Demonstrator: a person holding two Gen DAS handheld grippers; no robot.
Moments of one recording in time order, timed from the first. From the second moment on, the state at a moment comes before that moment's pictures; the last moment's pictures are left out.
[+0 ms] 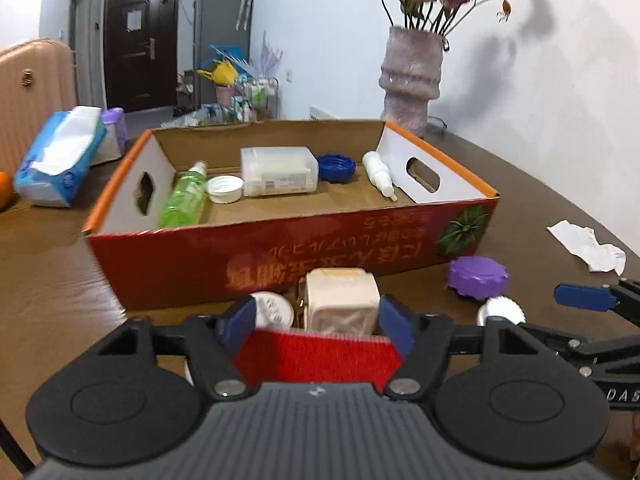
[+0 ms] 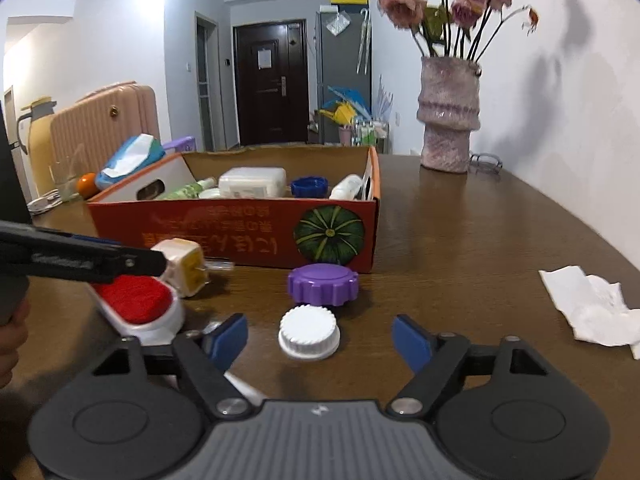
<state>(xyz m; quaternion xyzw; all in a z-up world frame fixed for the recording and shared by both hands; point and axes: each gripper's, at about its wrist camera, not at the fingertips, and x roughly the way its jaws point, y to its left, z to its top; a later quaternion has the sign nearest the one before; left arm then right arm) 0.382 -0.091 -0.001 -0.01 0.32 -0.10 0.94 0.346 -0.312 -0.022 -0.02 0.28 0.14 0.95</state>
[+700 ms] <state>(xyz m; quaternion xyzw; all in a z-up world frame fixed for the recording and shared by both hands) 0.354 -0.104 0.015 -0.03 0.29 -0.13 0.95 0.333 -0.316 -0.006 -0.01 0.28 0.16 0.95</state>
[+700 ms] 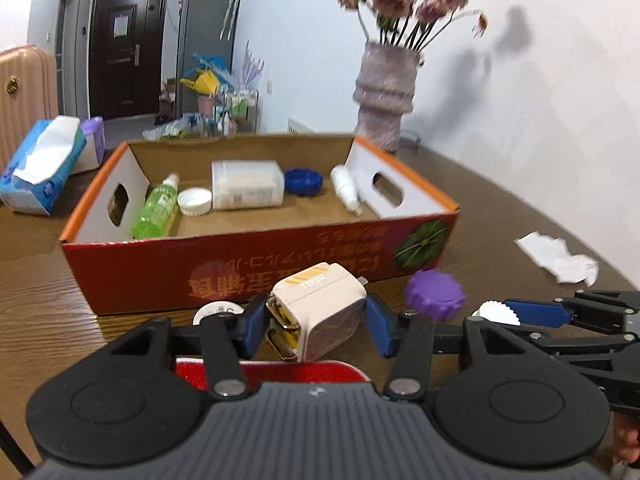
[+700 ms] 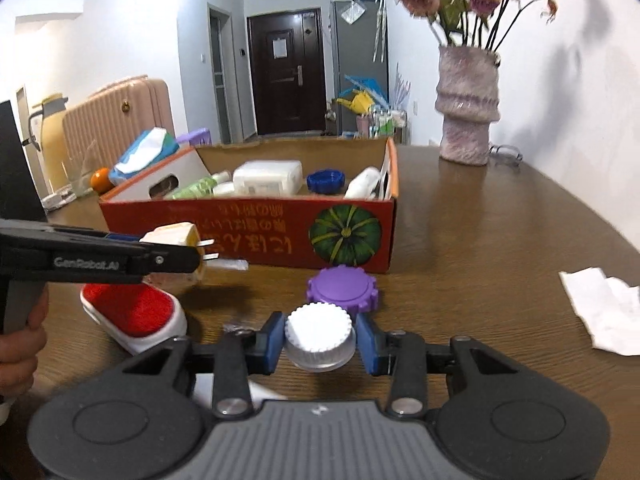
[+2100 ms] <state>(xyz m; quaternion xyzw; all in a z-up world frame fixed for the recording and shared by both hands) 0.132 -0.046 0.075 -0.09 0.19 -0.08 0.97 0.140 -0.306 0.056 -0.01 0.16 0.18 0.97</state>
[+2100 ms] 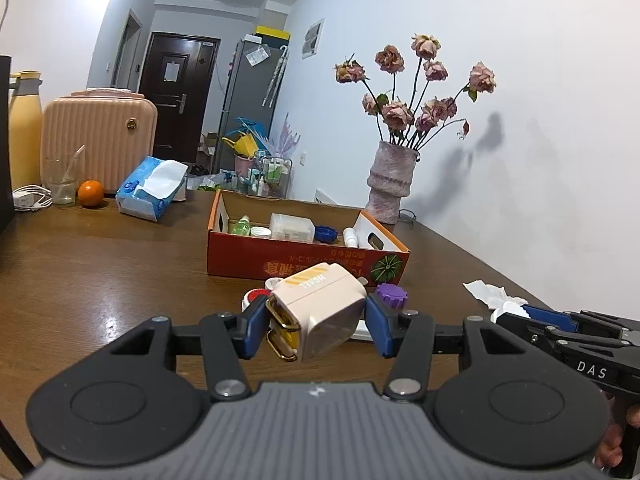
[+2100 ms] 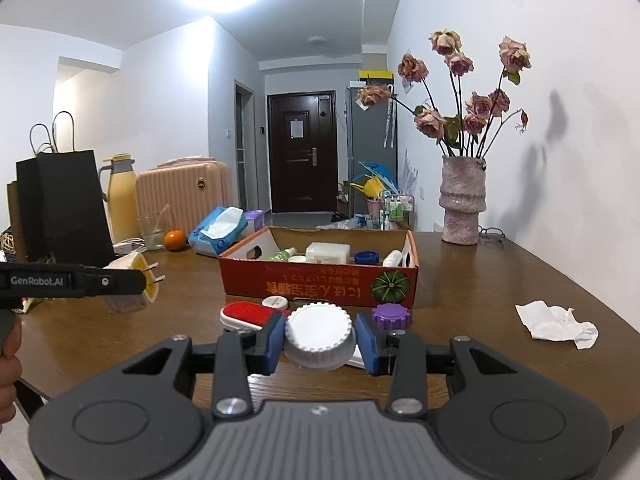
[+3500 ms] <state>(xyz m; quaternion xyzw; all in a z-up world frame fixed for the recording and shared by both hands) 0.526 0.001 0.050 -0.05 0.33 -0.13 0.94 0.577 -0.249 0.024 -0.01 0.34 0.18 0.92</state>
